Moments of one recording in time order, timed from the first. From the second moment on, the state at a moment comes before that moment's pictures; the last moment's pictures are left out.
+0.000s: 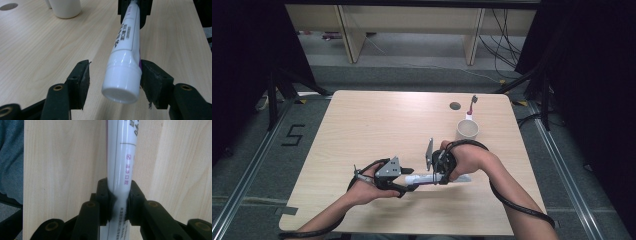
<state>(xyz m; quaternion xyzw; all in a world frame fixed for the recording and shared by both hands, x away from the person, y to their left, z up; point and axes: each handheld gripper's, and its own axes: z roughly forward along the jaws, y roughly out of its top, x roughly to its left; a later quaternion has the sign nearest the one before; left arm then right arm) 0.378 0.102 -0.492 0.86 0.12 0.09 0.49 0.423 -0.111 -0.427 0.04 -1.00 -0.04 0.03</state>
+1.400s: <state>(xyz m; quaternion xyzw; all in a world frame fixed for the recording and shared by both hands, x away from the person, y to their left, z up) 0.373 0.086 -0.486 0.86 0.09 0.07 0.50 0.420 -0.092 -0.418 0.07 -1.00 -0.03 0.04</state>
